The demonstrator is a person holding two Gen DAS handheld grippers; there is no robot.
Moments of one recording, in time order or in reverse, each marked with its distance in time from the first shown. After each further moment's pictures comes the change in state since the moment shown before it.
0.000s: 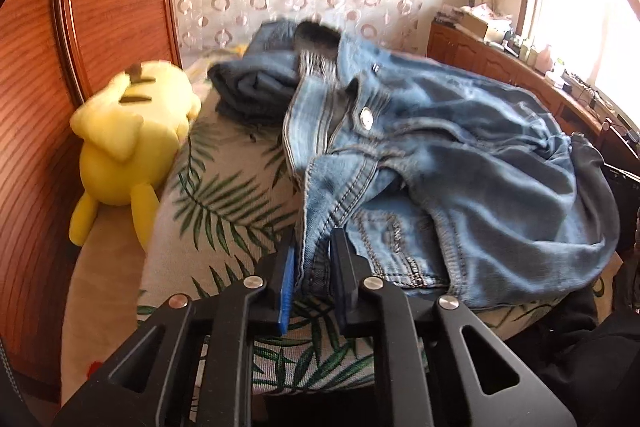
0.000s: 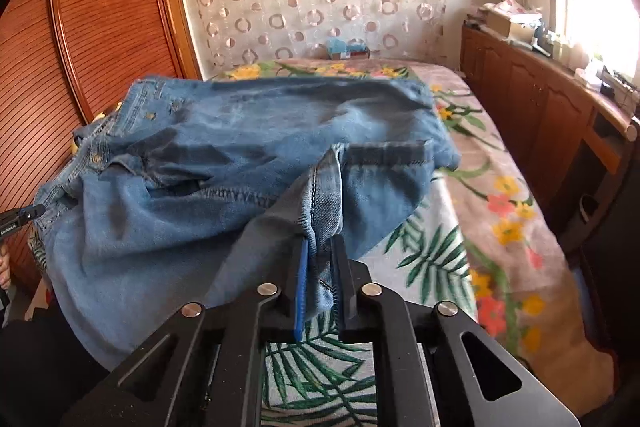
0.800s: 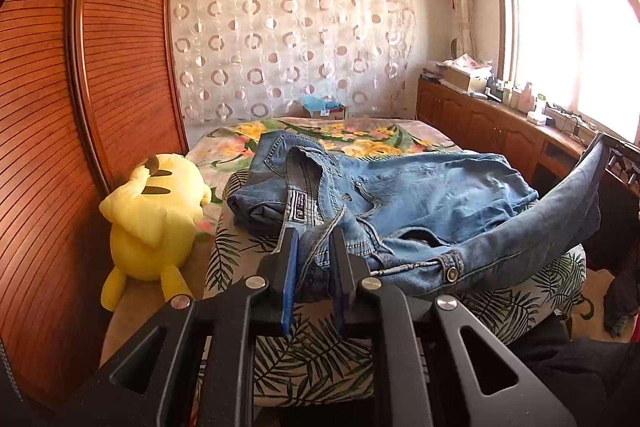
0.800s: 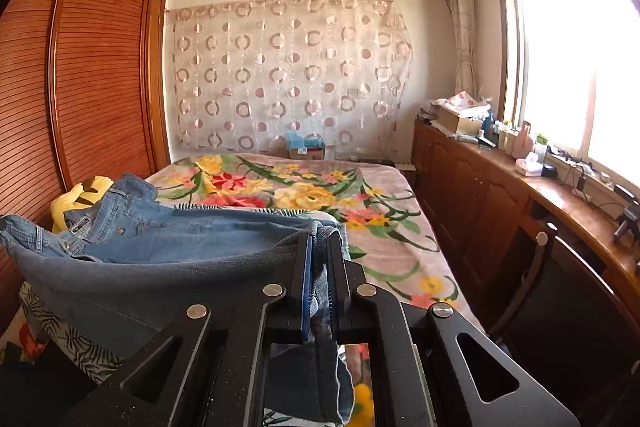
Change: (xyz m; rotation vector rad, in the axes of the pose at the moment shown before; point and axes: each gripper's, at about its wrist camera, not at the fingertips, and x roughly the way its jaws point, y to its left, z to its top) left arm -0.085 -0.007 0.054 0.064 -0.222 0.005; right arm -0.106 -0.024 0.055 -0.059 -0.298 -0.176
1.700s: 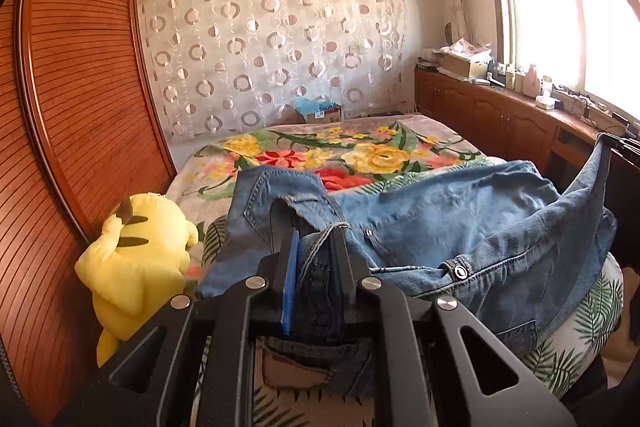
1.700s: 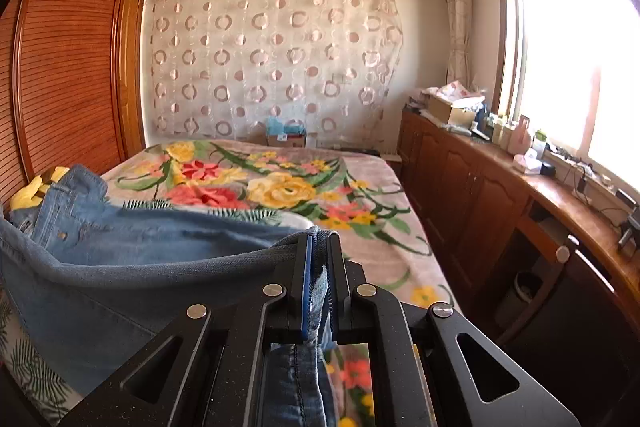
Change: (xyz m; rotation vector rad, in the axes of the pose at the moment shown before) left arm 0.109 -0.014 0.075 0.087 -0.006 0.012; right arm 0.121 0.012 0.060 -0.024 0.029 -0.070
